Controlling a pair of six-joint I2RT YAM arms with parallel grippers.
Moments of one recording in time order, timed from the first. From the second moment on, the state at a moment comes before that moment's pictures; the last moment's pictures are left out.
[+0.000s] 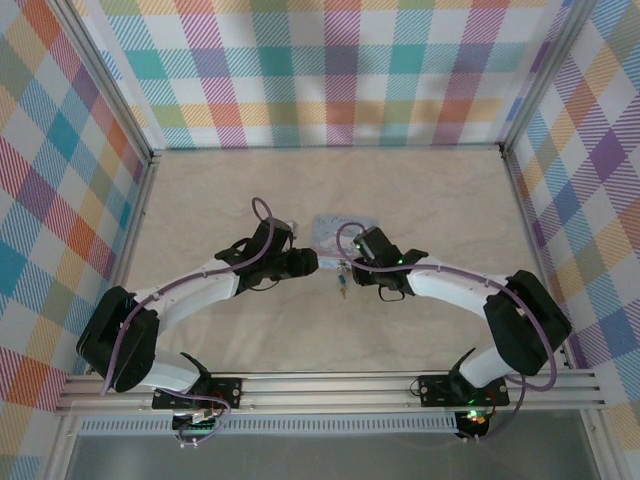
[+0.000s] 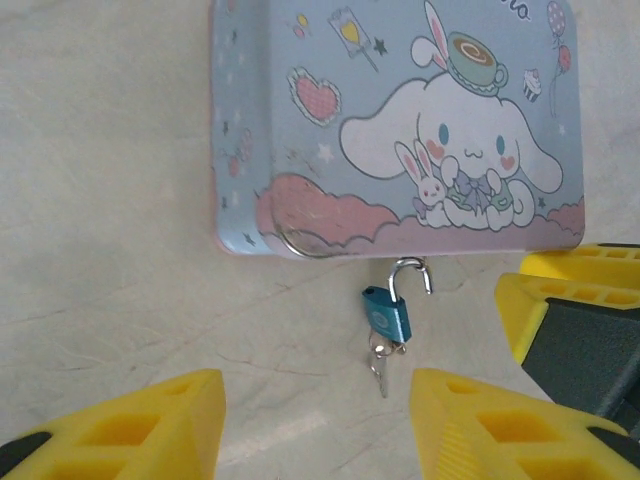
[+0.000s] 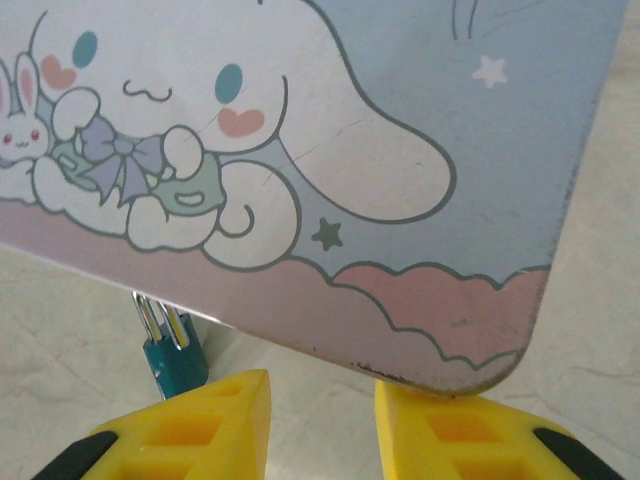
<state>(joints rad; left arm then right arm) -0.63 1.41 0.86 -0.27 0.12 -0.70 0.71 1.51 0.85 -0.34 0.15 0.47</state>
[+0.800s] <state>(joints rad) -0.52 1.80 1.25 -0.37 0.19 -0.68 0.74 1.24 0.70 -0.39 0.11 0.46</state>
